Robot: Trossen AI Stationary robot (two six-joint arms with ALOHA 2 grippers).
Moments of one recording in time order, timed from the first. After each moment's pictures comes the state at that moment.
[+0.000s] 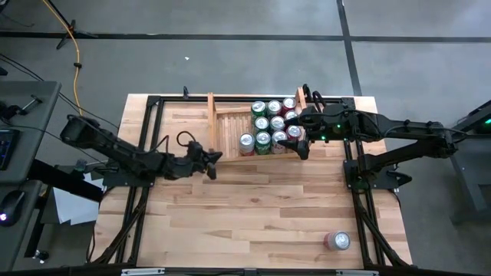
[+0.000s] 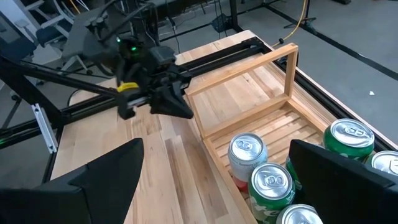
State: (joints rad) left arm -0.25 1.25 0.39 0.48 -0.75 -0.78; right arm -0.06 1.07 1.13 -0.47 0.11 0.29
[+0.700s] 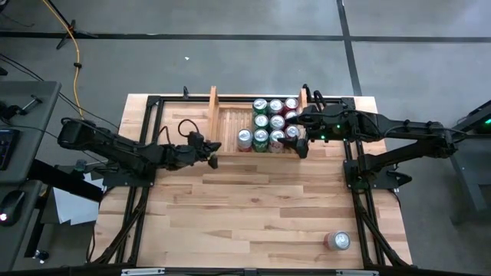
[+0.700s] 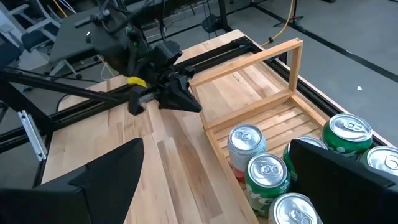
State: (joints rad) left arm -0.07 1.22 0.39 0.42 -0.63 -0.72; right arm -0.06 1.07 1.13 -0.48 0.16 0.31
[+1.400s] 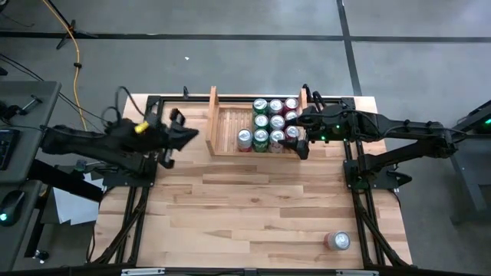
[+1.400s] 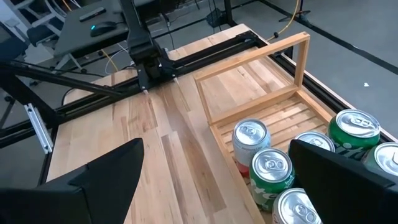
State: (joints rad) left arm -0.08 0.73 0.61 0.54 -0.13 -0.18; right arm -0.06 1.07 1.13 -0.49 0.13 0.31
